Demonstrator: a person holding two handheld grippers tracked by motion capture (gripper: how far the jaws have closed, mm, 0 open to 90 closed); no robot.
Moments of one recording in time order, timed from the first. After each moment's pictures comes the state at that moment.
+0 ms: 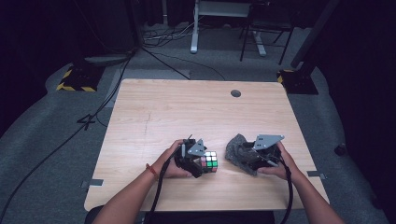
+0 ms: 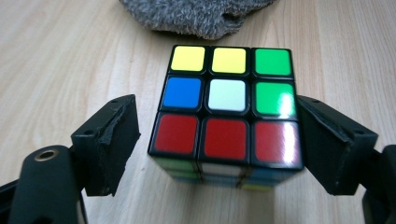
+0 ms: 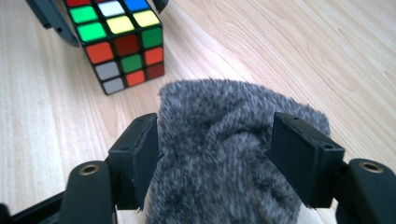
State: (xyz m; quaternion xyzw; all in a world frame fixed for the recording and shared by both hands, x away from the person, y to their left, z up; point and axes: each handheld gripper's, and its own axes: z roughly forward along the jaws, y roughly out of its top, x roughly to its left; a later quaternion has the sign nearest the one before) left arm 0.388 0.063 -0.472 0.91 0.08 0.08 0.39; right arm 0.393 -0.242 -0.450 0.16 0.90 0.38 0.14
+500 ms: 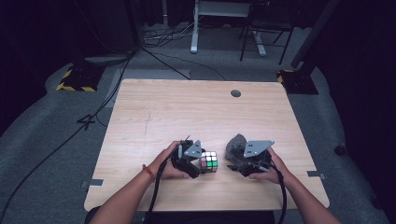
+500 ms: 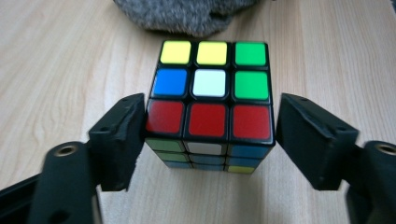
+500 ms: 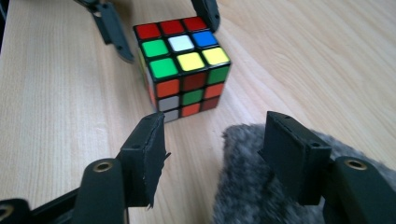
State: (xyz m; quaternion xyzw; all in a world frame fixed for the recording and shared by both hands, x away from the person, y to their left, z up) left arm 0.386 0.067 -0.471 0.92 0.08 0.07 0.38; right arm 0.377 -0.208 -0.452 0.10 0.90 0.40 0.11
